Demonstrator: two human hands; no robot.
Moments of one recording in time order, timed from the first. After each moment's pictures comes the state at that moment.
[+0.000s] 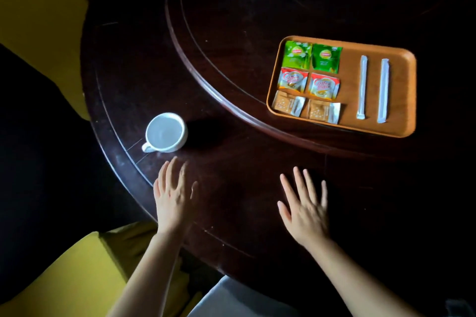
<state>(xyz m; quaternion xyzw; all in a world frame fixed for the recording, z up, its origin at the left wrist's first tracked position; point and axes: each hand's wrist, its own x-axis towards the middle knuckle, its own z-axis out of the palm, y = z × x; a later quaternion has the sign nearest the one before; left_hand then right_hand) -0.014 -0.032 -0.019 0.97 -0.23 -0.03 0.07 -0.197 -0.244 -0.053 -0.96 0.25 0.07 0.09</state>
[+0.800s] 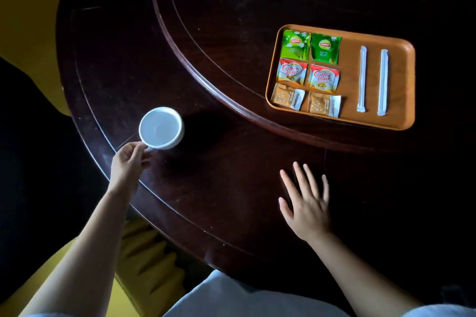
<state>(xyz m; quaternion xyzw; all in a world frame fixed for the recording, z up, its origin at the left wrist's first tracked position) 0.093 -0.014 -0.006 0.81 0.06 -0.21 0.55 -0.195 -0.243 -0.056 -0.96 0.27 0.05 0.09</state>
